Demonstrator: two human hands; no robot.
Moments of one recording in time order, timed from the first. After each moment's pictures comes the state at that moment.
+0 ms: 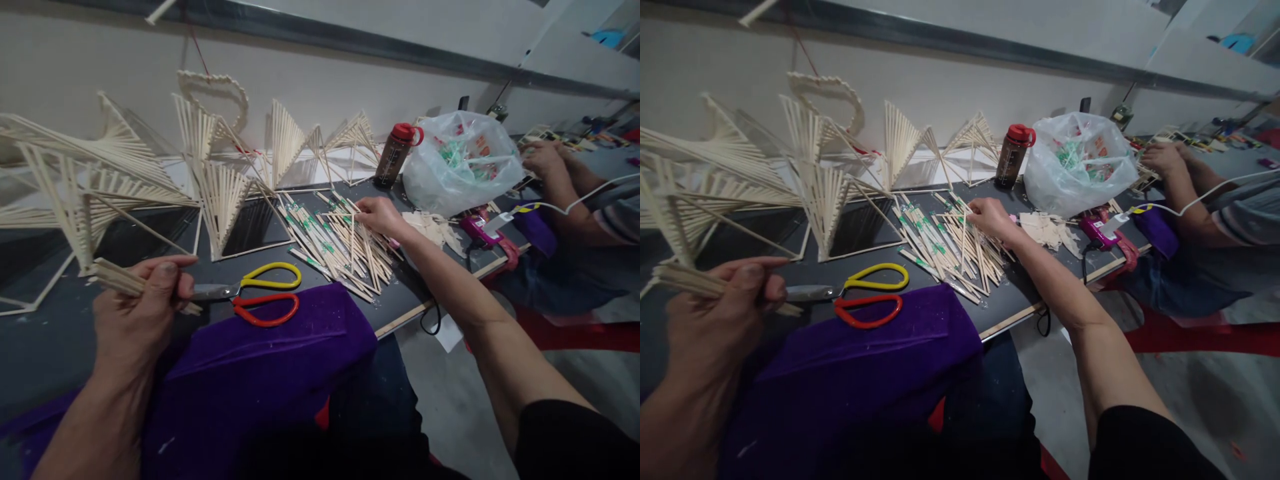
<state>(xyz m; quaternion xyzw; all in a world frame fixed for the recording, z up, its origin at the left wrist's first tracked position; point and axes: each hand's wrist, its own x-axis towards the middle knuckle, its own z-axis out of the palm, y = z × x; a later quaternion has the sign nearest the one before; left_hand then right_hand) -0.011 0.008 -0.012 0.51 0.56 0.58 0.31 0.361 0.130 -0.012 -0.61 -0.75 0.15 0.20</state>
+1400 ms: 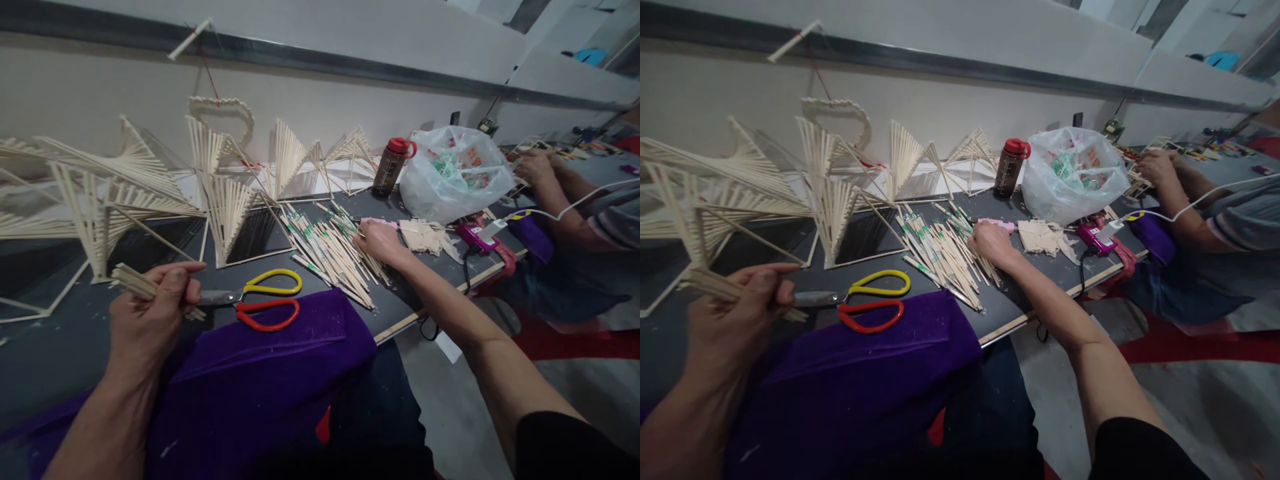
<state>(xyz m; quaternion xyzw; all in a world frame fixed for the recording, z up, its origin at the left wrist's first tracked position) -0.017 0.008 -0.015 0.50 0.58 0.56 0.31 0.345 0.095 -0.019 -0.66 -0.75 -0.04 -0.03</state>
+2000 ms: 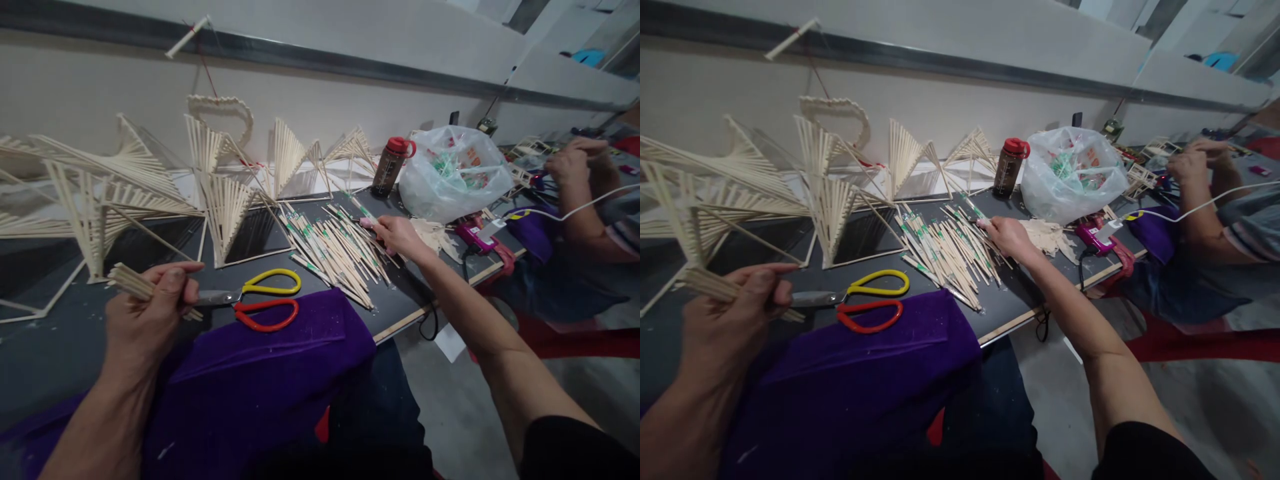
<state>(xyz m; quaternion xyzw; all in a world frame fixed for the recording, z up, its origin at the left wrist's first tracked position) -0.017 0.006 -0.015 0.51 0.59 0.55 0.31 0.385 0.087 -0.005 -0.67 -0.72 0.12 0.14</state>
